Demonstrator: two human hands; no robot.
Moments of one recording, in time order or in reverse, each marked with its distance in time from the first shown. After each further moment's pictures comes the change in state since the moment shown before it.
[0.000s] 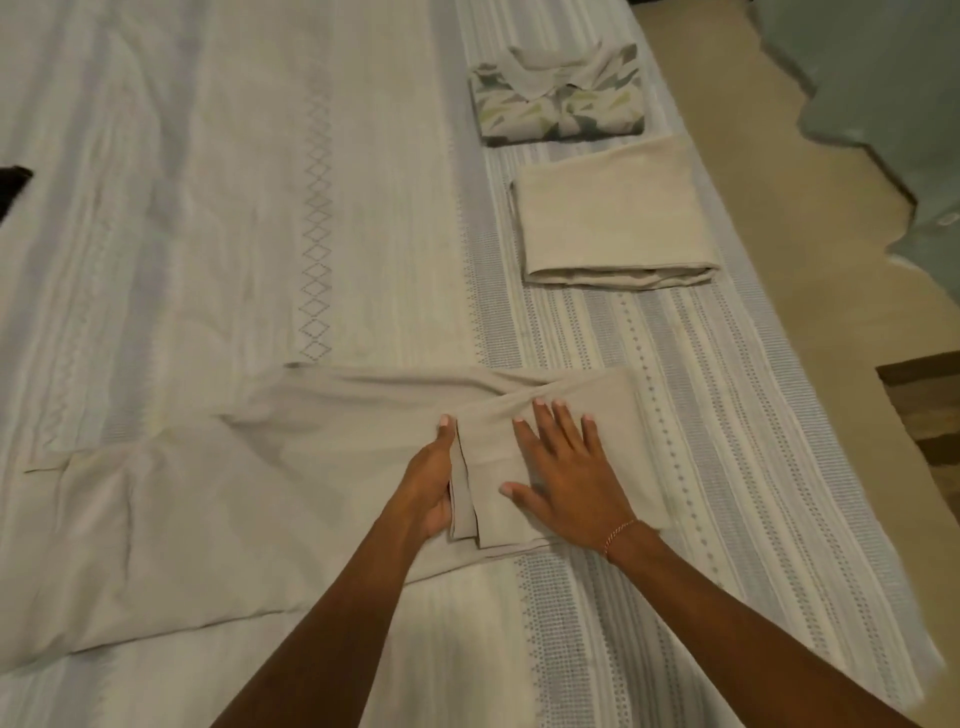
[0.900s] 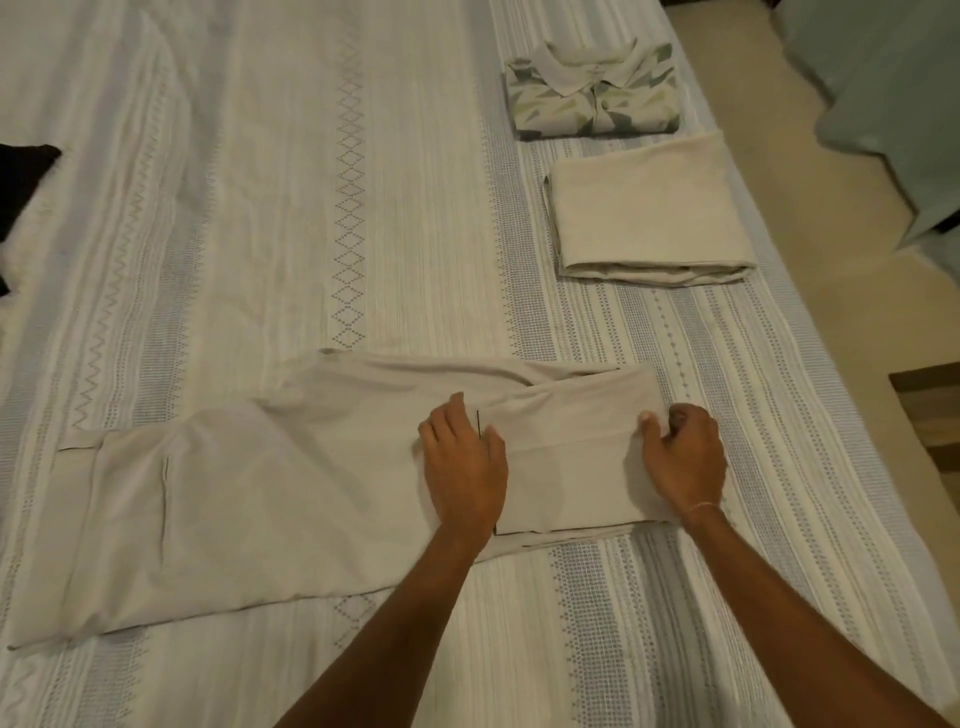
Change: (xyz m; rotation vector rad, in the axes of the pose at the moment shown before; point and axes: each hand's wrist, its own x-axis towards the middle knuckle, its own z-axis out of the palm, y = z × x) left_hand 0.008 -0.028 -0.009 1.079 0.670 1.009; right_hand -0.007 0.033 -0.030 0.583 0.351 0.852
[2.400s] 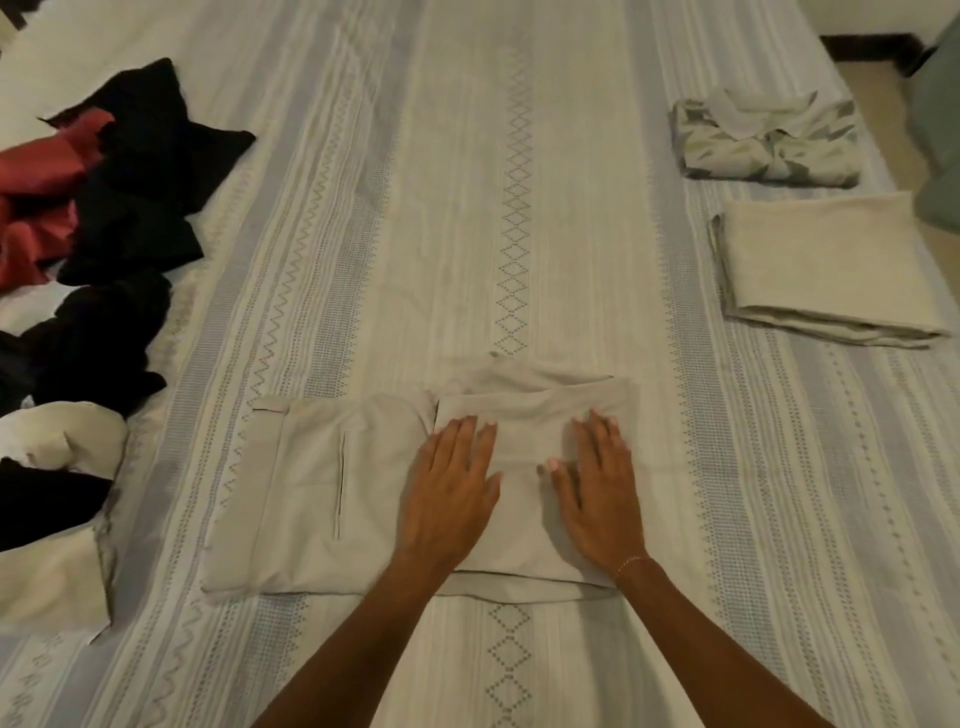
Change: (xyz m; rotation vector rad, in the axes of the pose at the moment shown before) left_hand 0.032 -0.198 -0.121 0.431 -0.146 0.379; right_hand -0.138 -0.126 0.184 -0.168 -0.226 -0.665
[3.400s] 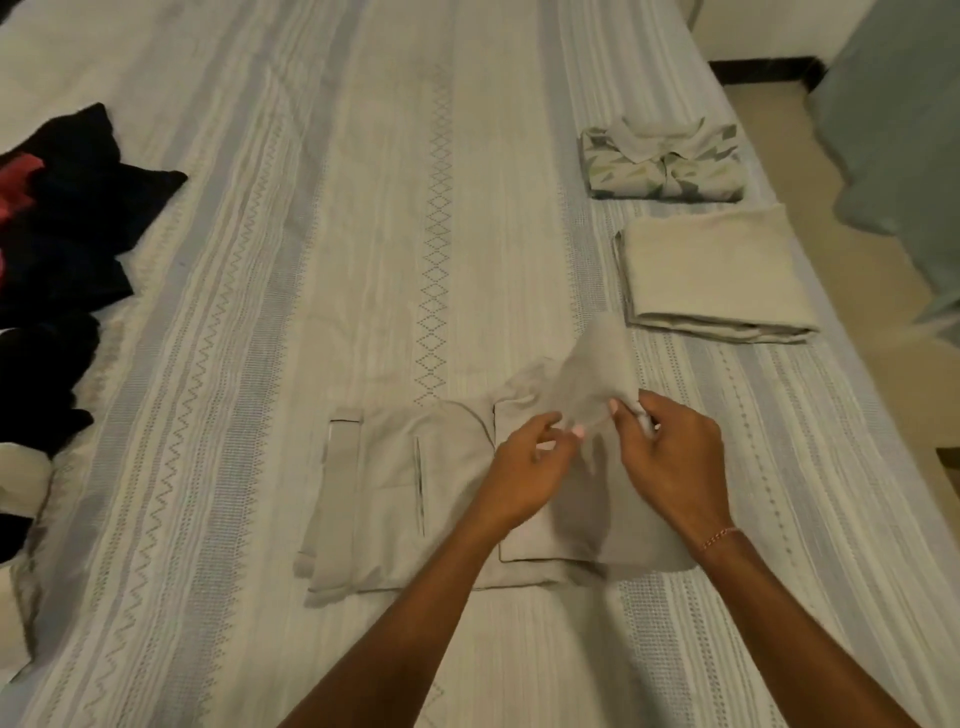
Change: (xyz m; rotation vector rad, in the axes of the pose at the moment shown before) left_hand 0.076 0.175 -0.081 -1.181 -0.462 -0.366; right_hand 0.005 0.021 -0.206 0.177 0.282 0.120
